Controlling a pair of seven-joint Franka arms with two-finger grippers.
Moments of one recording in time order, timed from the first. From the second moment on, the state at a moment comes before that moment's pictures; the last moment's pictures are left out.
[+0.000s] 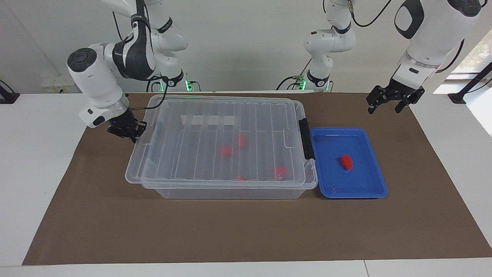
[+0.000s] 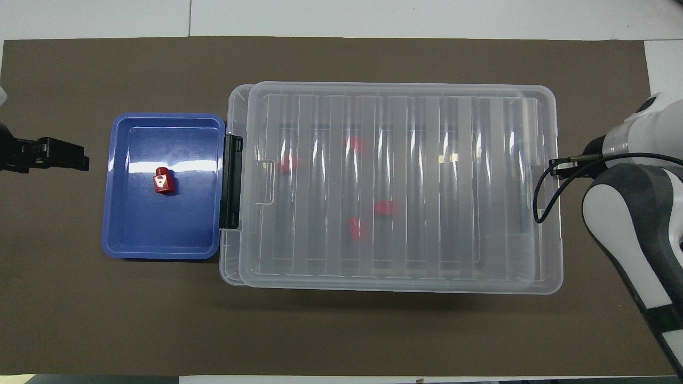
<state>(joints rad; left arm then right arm) 0.01 -0.04 -0.07 -1.68 -0.01 1.66 -0.01 0.02 0.01 -0.04 -1.98 0.02 1.99 -0.05</state>
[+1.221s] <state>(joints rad) 0.01 -0.04 -0.06 -1.68 -0.01 1.66 -0.01 0.06 0.00 -0.04 -1.97 0.02 1.96 0.00</state>
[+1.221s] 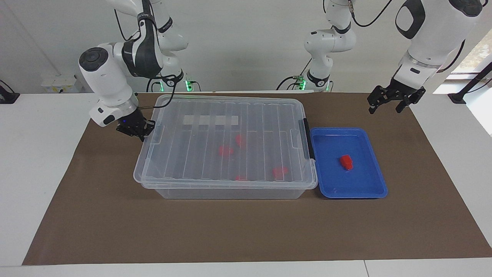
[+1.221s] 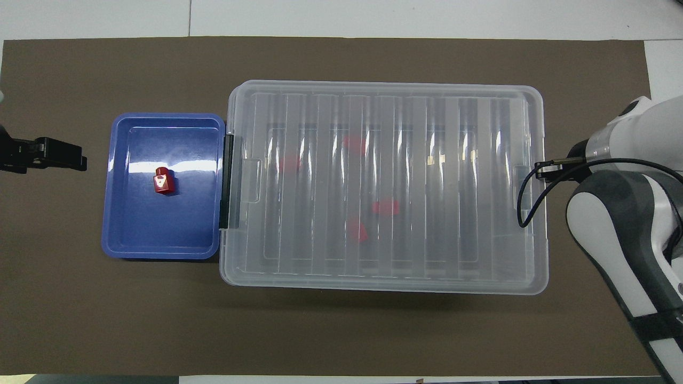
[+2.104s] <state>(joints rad) 0.01 -0.04 -0.06 -1.68 -0.01 1.66 -0.01 0.02 -0.04 -0.06 -1.70 0.01 1.57 0.00</state>
